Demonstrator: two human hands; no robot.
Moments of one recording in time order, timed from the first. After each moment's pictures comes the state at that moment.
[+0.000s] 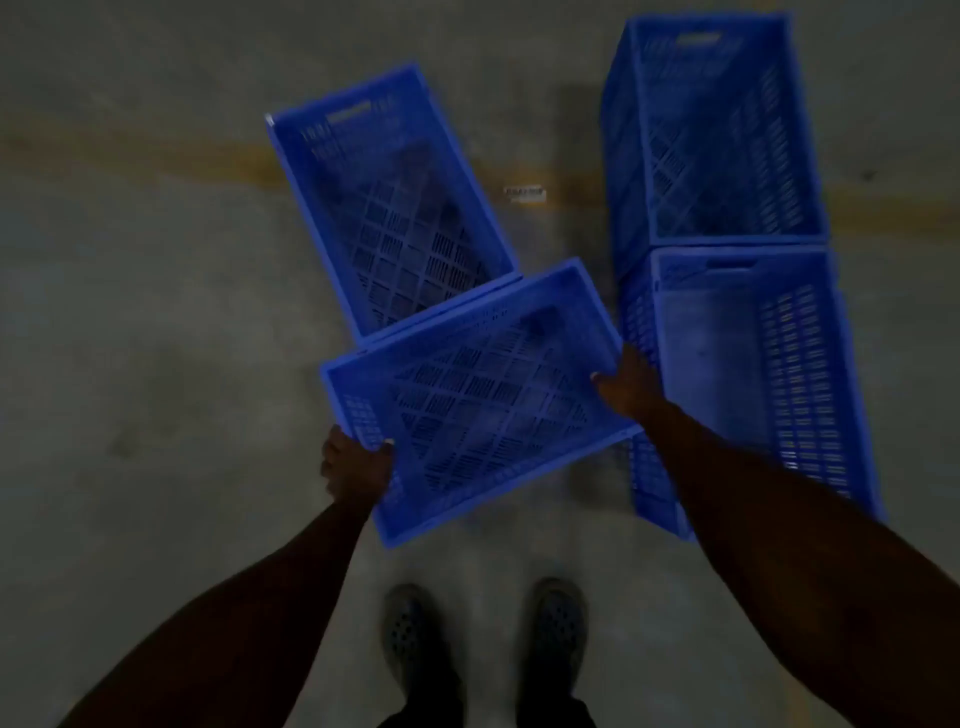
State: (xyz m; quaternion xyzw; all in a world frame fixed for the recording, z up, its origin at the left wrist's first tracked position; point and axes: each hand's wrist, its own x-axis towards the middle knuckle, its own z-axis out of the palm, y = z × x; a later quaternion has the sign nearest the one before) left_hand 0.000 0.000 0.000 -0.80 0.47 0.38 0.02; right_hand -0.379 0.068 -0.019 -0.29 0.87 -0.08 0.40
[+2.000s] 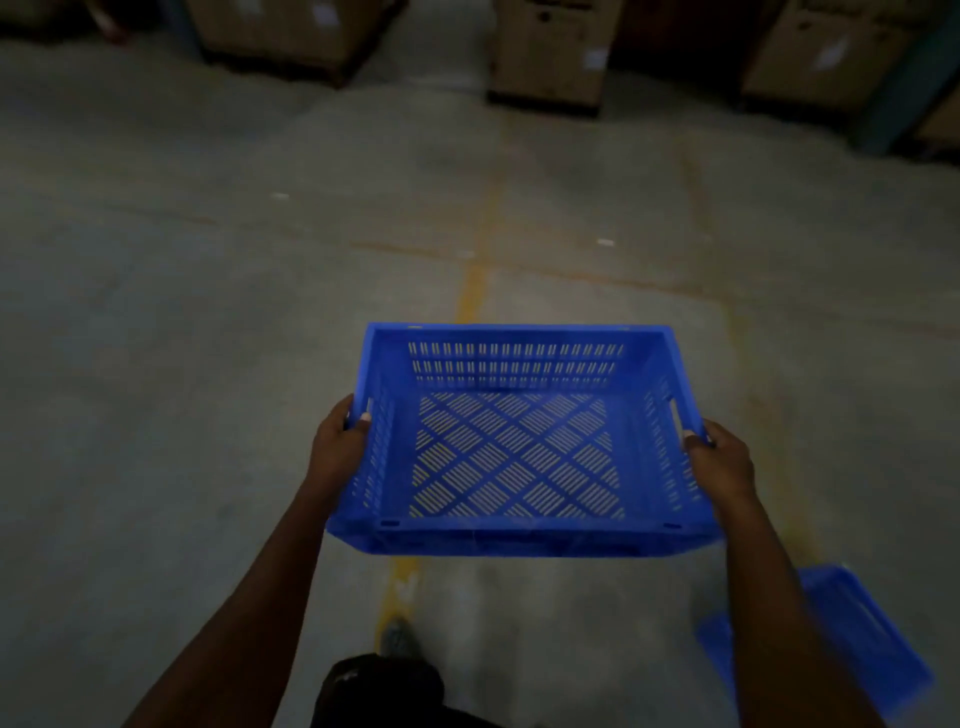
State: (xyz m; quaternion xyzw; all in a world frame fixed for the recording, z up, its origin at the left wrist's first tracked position) left_hand 0.441 0.601 0.680 -0.81 0.00 0.13 -0.57; right_hand 0.230 0.191 0.735 -0.76 0.48 -0.12 0.41
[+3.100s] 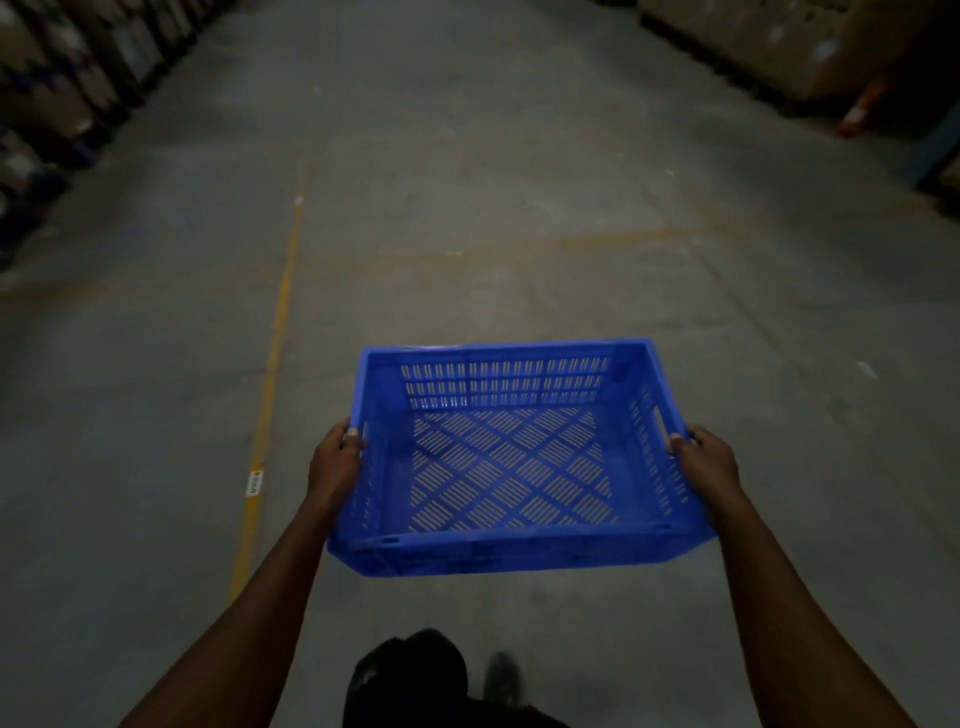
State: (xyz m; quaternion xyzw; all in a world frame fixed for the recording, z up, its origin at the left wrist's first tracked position) left_hand 0.599 1.348 0.682 -0.65 -0.52 -0.22 -0.51; right_hand 0.946 1.025 0.703 -0.88 -0.05 0.19 0.43
